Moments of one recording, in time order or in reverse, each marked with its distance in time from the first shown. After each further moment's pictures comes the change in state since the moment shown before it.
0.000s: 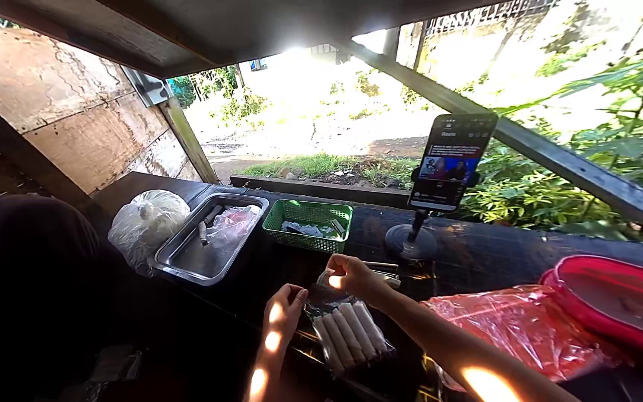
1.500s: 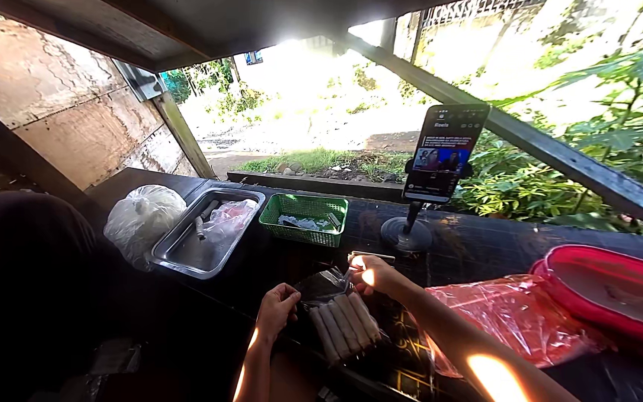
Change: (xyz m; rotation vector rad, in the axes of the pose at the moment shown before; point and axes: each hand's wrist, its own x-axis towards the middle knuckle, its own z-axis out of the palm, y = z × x) left_hand 0.006 -0.024 -0.002 -0.242 -0.128 -0.117; right_hand -0.006 0.031 -0.027 -0.139 -0.004 0.468
